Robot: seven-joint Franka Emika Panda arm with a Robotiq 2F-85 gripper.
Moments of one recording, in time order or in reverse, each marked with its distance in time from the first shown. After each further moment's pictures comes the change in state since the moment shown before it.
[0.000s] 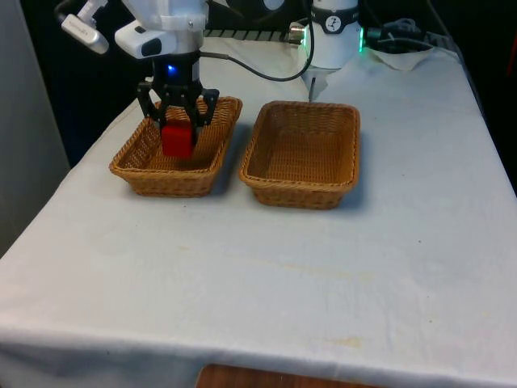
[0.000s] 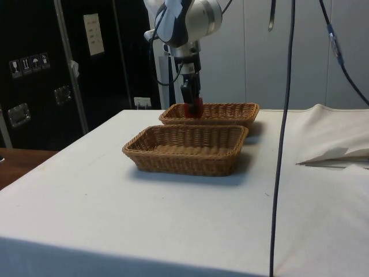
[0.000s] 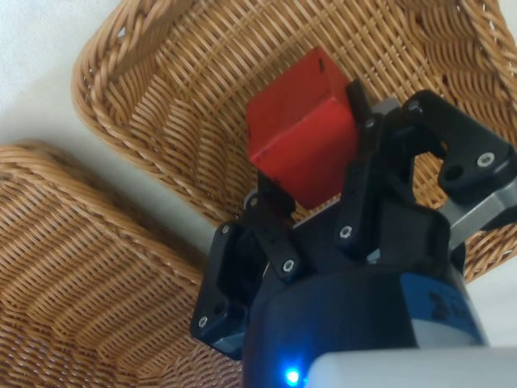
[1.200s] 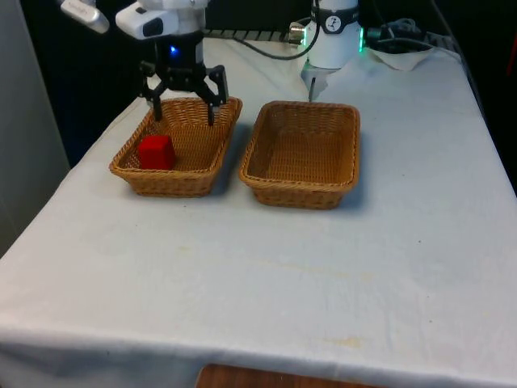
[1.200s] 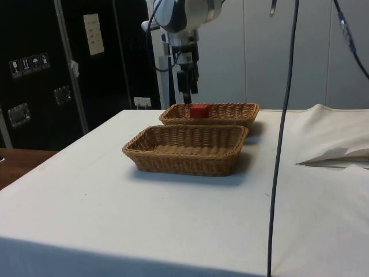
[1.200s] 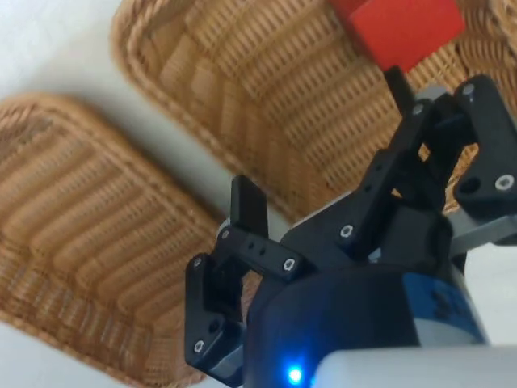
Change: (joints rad) arm 0.018 -0.089 -0.006 -0.010 -0.027 -0.068 0.017
